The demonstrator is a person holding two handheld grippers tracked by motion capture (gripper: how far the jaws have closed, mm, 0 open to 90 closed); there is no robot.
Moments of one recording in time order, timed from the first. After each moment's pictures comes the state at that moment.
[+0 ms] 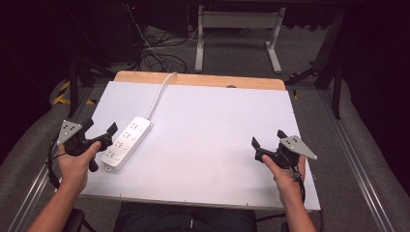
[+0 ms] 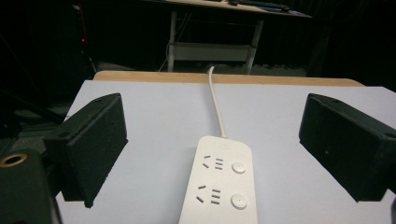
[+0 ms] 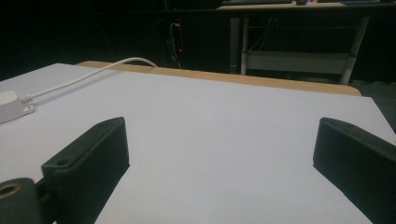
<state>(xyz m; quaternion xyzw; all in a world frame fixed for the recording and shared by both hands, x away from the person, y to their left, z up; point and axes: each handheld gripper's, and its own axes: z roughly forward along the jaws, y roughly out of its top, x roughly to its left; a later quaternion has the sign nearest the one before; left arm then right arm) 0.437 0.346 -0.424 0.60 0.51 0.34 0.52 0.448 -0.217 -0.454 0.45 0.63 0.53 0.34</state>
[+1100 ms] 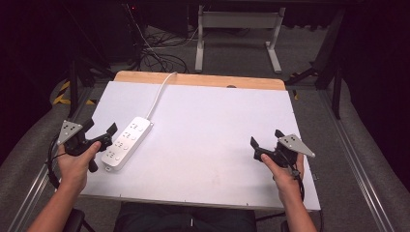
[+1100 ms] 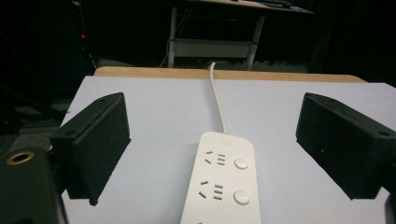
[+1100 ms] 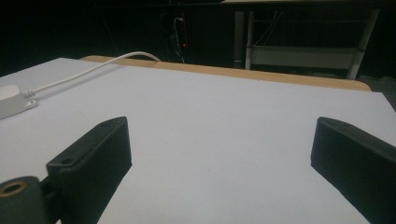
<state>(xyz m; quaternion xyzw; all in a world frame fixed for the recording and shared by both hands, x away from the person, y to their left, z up) 0.437 0.347 -0.426 0.60 0.51 0.34 0.51 0.454 -0.216 -0.457 0.45 0.64 0.52 0.33</state>
